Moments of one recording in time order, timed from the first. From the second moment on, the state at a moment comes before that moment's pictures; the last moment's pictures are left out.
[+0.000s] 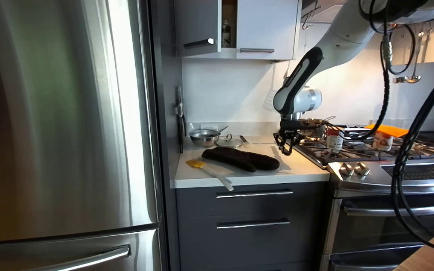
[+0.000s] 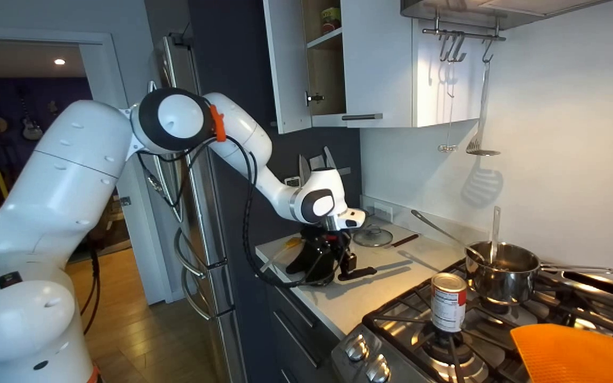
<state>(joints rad) -0.01 0.58 -0.17 -1.86 0.00 2.57 0.35</state>
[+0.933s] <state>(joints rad) 0.02 0.41 -0.24 -2.07 -0.14 2.57 0.36</state>
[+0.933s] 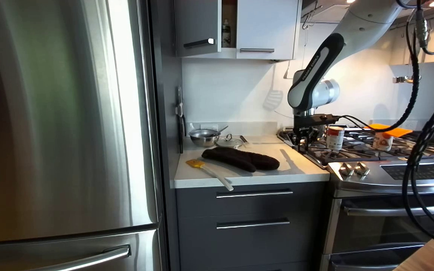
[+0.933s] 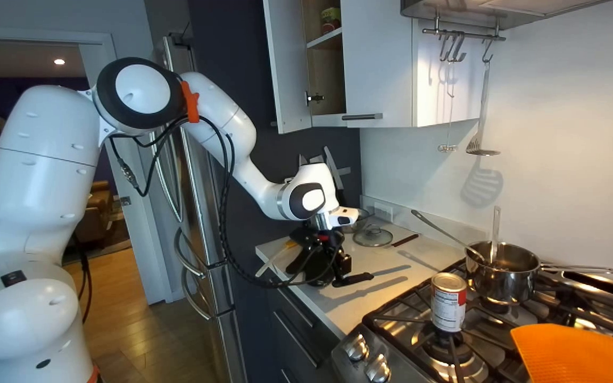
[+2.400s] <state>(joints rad) 0.00 0.50 -0.29 -2.17 -0.18 2.87 0.24</state>
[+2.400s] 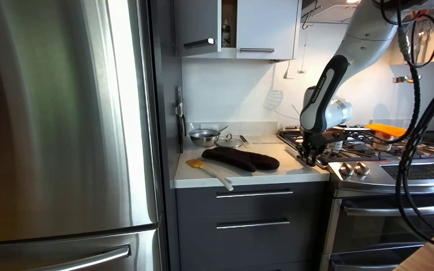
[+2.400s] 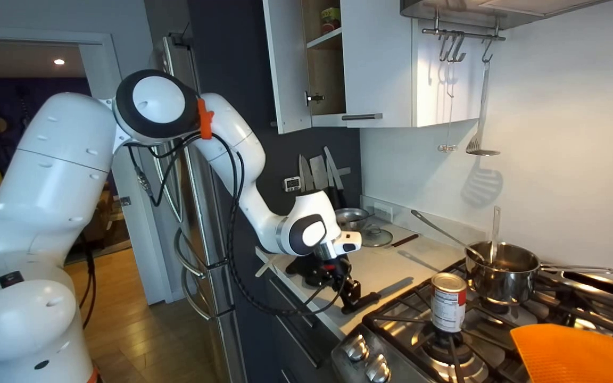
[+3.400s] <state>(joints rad) 0.03 0.44 -0.28 -2.20 -0.18 2.90 0.17</state>
